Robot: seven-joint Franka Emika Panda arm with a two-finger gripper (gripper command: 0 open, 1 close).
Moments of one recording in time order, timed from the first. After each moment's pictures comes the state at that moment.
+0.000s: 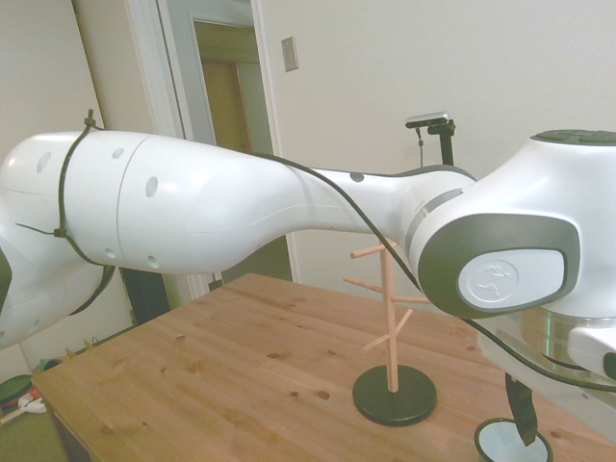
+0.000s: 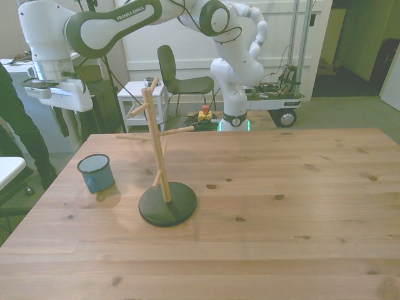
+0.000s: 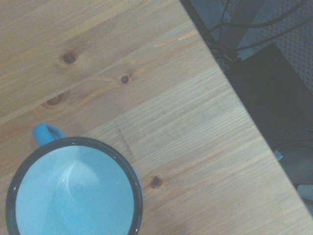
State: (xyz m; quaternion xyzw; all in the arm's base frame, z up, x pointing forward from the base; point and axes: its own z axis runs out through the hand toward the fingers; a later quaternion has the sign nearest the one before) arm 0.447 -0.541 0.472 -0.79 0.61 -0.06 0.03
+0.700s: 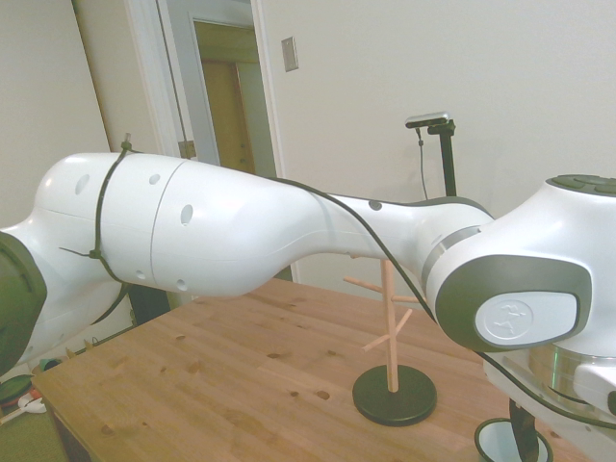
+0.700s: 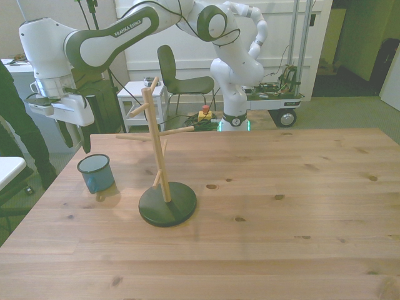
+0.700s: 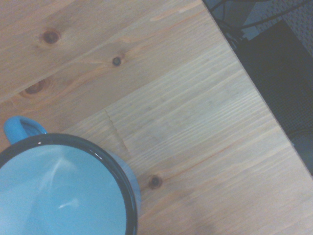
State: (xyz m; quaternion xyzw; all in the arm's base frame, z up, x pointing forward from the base) arm 0.458 -0.547 0.434 -0.78 0.62 -0.04 0.03
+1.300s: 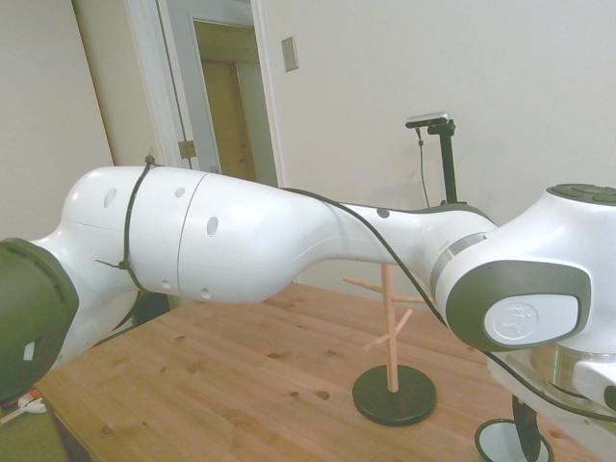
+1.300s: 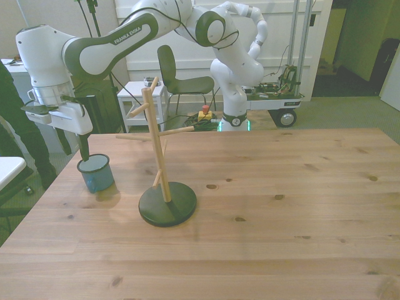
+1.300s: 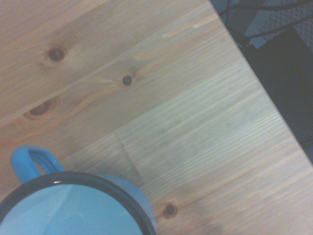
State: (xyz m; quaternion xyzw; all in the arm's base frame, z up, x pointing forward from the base) arm 0.480 -0.544 0.425 -0.78 0.62 -0.04 0.03
